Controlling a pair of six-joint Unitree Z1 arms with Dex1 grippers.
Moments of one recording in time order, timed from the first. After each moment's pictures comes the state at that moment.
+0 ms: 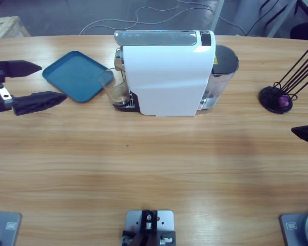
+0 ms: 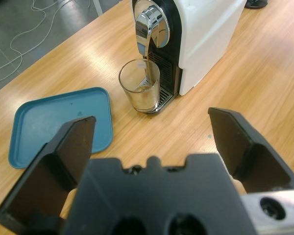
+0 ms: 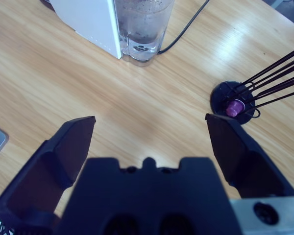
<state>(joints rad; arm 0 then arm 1) -0.68 1.15 -0.61 -0.03 -0.14 0.18 0.79 0.98 -0.84 0.65 -0.22 0.09</state>
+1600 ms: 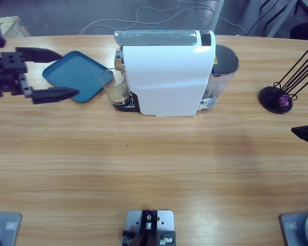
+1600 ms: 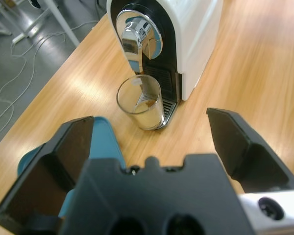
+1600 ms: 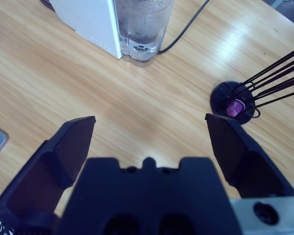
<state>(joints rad) -0.41 1.39 -0.62 -0.21 -0.55 0.57 0.79 0.98 -0.84 0.65 -0.22 0.09</state>
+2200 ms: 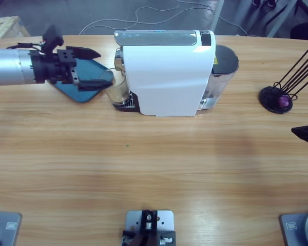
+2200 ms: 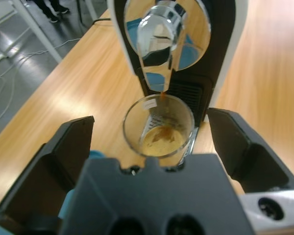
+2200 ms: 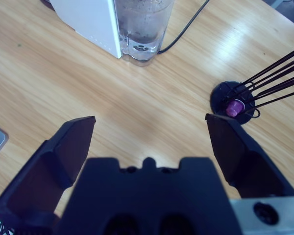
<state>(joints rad) -0.40 1.79 -0.67 -0.57 -0.70 0.56 0.79 0.98 -0.84 0.65 -0.22 0.09</state>
